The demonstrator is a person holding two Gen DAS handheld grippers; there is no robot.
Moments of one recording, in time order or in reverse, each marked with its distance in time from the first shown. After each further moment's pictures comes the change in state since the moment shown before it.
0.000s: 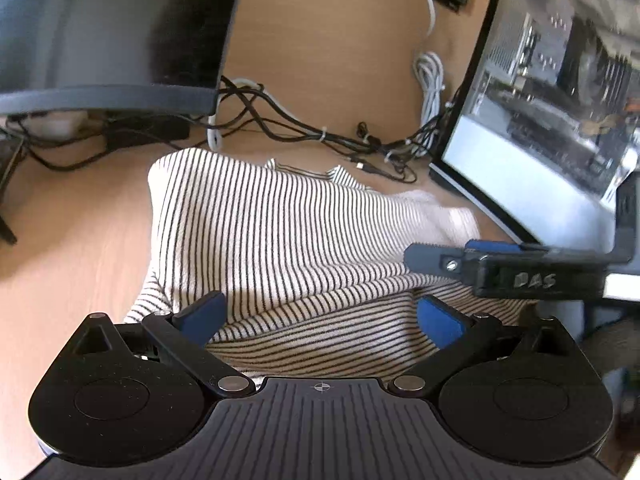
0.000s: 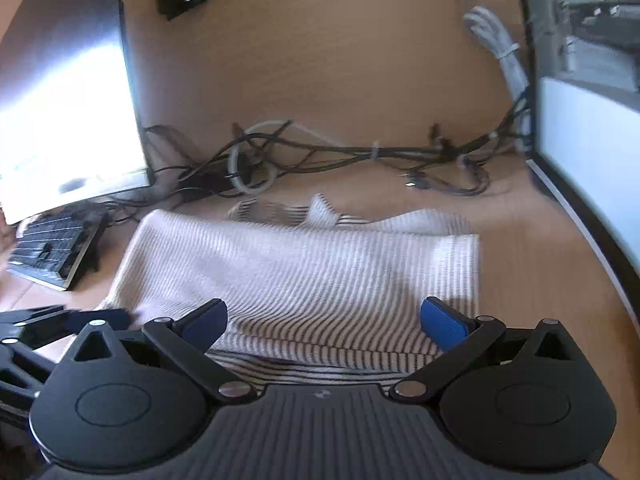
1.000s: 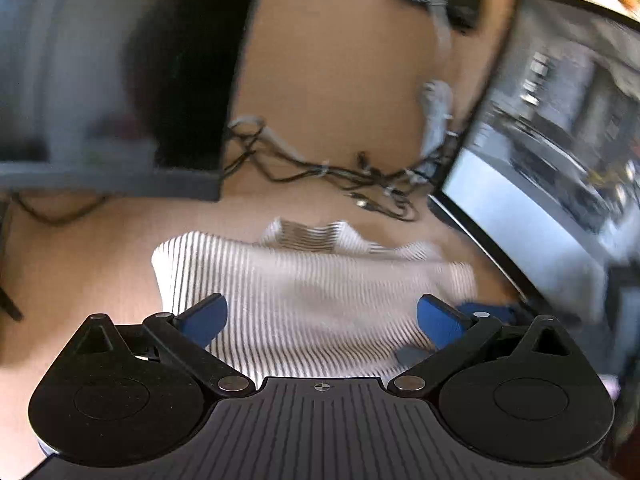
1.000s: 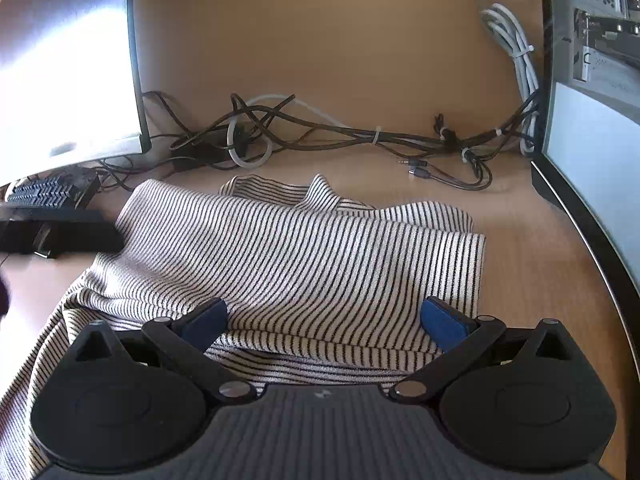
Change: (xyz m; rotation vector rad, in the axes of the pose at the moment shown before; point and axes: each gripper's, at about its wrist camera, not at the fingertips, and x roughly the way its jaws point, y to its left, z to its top) left arm 0.014 0.013 0.064 -0.036 0.046 -0.014; right arm 0.005 0.009 0.005 -0.078 0.080 -0.022
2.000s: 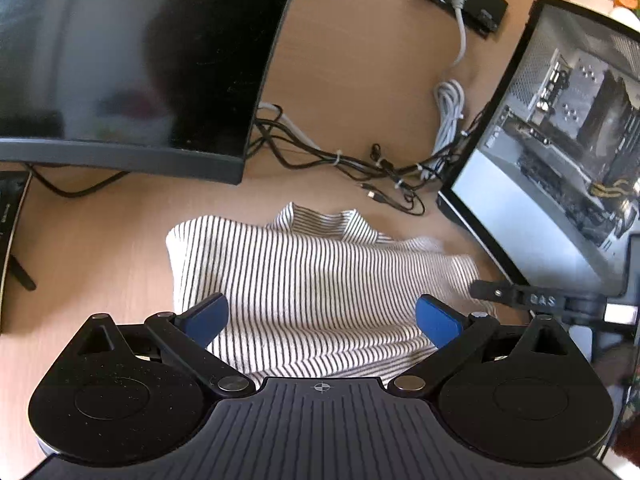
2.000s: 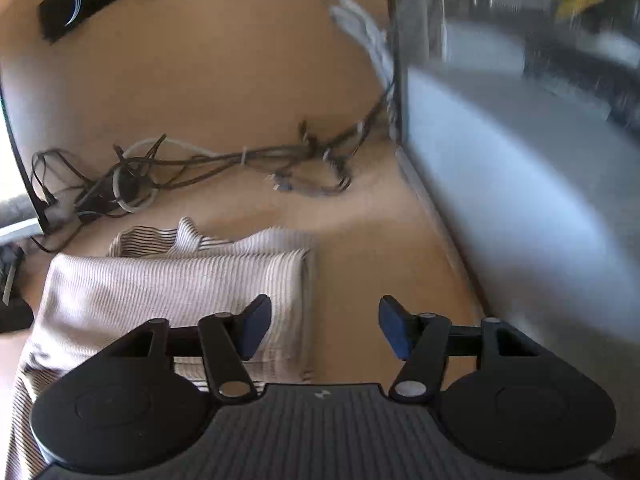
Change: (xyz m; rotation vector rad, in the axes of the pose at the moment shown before) left arm -0.017 -0.001 -0.006 -0.028 0.026 0.021; right arm -0.027 -0.073 0.026 0.267 0.058 -0.142
